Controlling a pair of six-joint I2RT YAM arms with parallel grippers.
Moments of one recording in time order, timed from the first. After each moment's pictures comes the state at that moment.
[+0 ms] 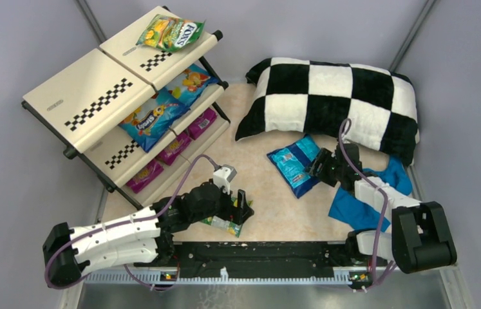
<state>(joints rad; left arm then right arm) -1.10 0.85 0.51 -0.24 -0.12 -0.66 0.16 1.22 0.47 -0.04 -0.20 0.65</state>
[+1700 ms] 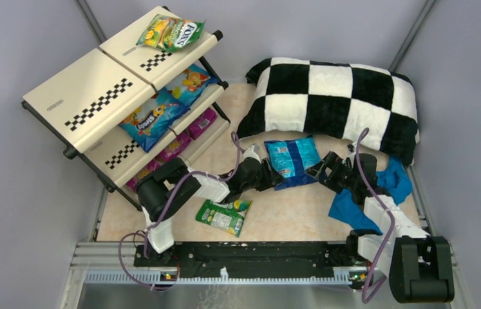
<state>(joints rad) -0.92 1.84 0.77 0.56 -0.02 -1.11 0.02 1.00 0.33 0.02 -0.48 0.67</state>
